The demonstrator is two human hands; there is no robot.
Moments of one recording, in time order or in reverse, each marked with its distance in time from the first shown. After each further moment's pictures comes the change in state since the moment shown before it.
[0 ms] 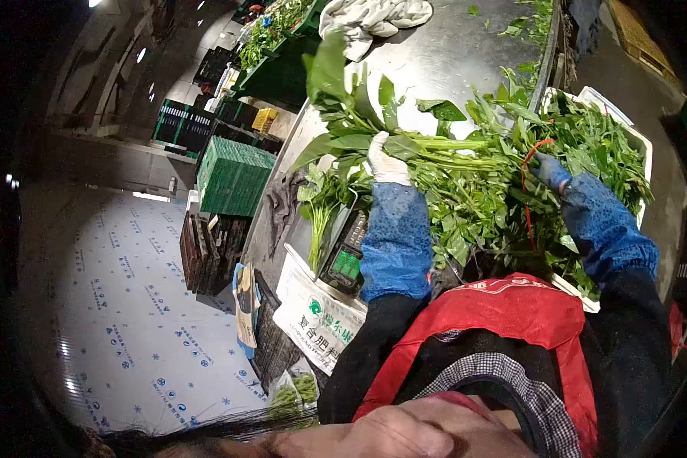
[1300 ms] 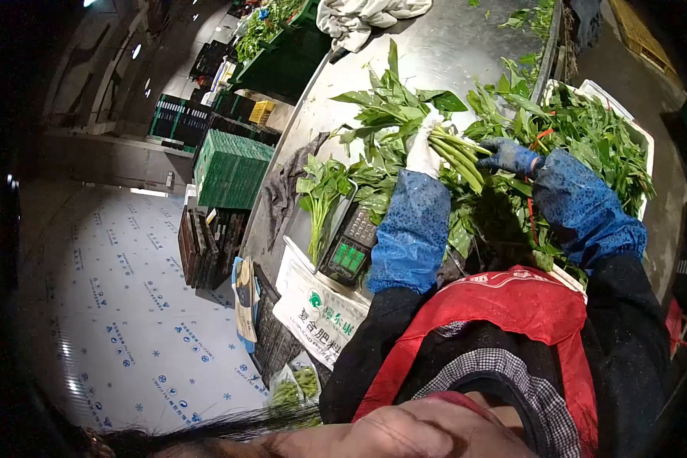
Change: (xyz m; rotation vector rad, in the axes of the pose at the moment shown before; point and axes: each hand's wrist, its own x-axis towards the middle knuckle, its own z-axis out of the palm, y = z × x) left_hand -0.002 -0.062 0.003 0.073 -0.006 -0.145; right_hand 0.007 -0.156 0.002 0.322 -0.498 -0.123
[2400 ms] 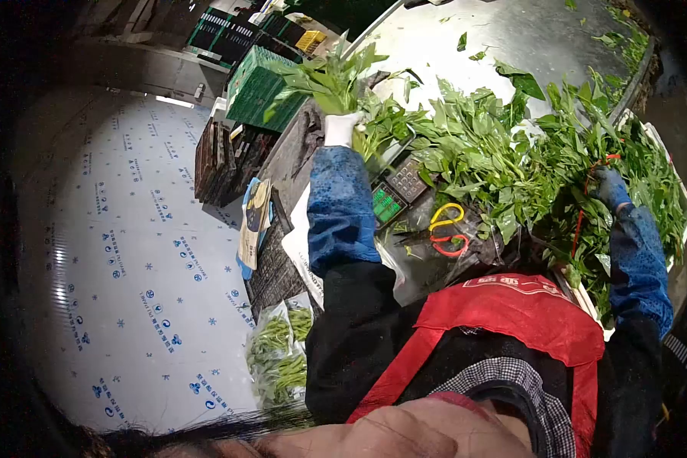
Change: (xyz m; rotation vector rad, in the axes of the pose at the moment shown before) left_hand -0.067 0.255 -0.187 1.038 0.413 0.528; right_hand -0.029 0.134 -0.041 -0.839 0.186 0.132
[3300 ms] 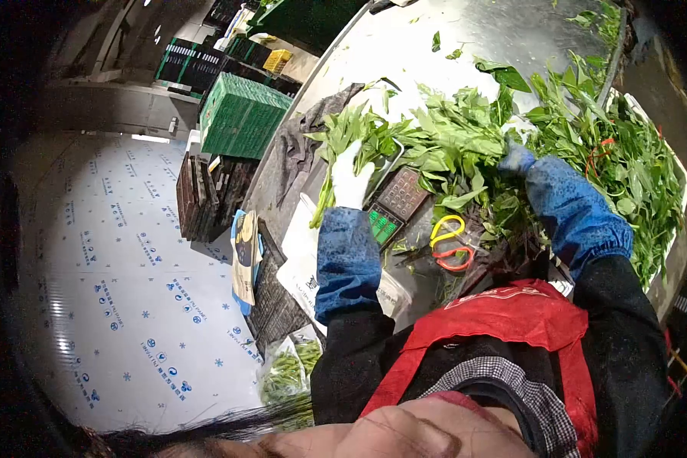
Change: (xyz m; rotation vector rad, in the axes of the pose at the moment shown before) left_hand -0.054 -0.056 -0.004 0.589 -0.145 0.471; right_hand 0.100 -0.207 0.061 0.536 -0.118 0.111
